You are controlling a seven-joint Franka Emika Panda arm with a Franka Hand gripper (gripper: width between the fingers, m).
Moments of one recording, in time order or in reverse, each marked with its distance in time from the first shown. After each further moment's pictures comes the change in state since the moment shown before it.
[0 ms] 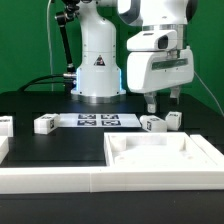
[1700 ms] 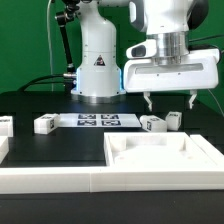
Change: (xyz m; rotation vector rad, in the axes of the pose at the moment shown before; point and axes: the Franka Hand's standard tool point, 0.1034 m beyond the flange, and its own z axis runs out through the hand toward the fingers) arm -0.020 -0.054 0.013 0.072 -0.015 0.974
